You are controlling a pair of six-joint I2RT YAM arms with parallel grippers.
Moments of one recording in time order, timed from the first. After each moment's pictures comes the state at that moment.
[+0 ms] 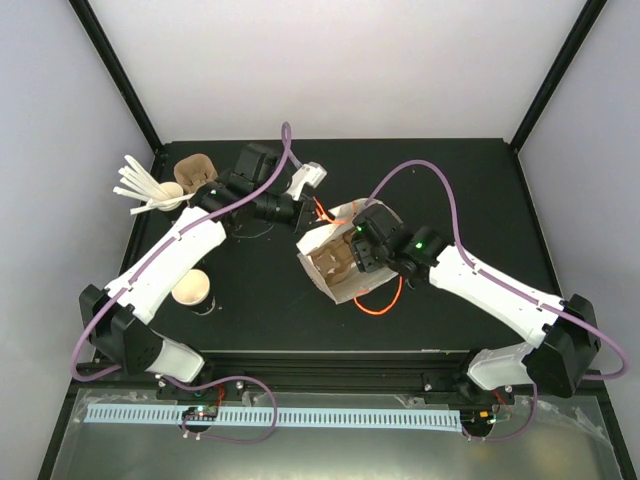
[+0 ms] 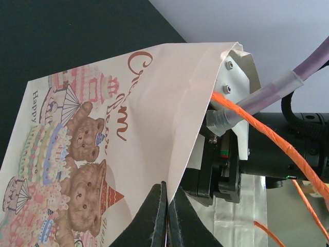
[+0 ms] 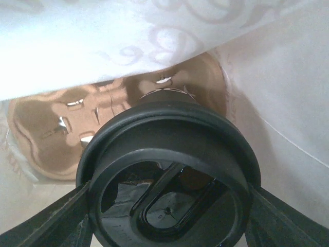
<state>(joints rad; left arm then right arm) -0.55 1.45 1.44 -0.71 0.69 -0.20 0.83 1.35 1.16 -0.79 0.33 0.30</state>
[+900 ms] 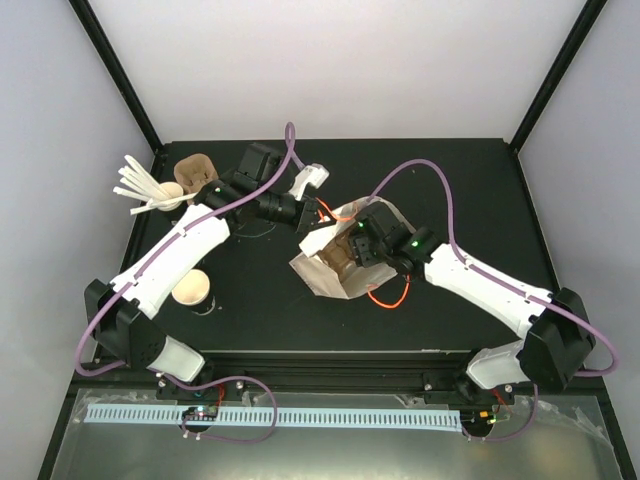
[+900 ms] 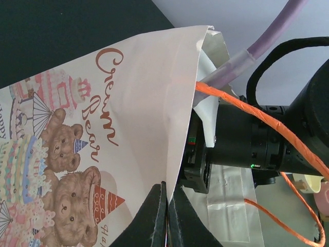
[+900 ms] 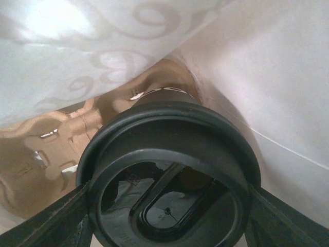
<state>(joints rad) -0.54 1.48 1.44 -0.72 0.73 -0.20 0.78 1.39 1.09 -0.63 0.31 0.31</state>
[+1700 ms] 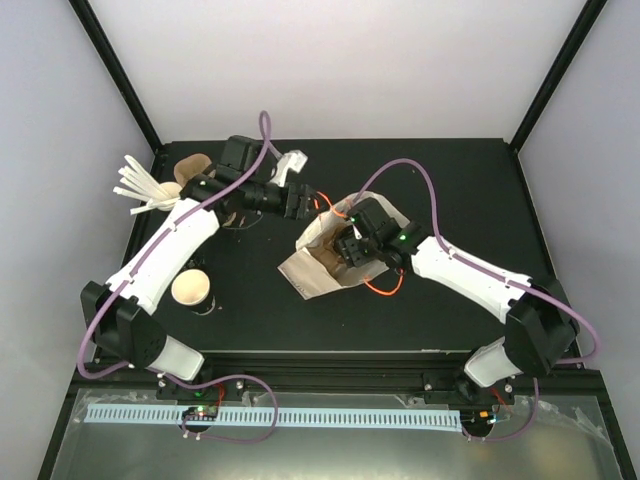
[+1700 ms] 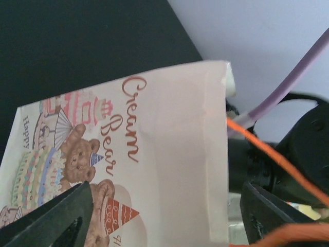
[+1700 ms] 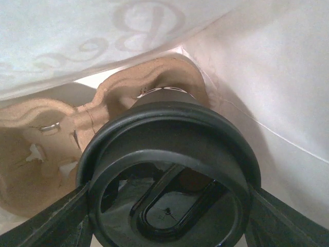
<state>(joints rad) -0.44 1.48 1.46 -0.73 0.71 -0.29 0.77 1.48 1.11 -0.56 0.17 0.23</state>
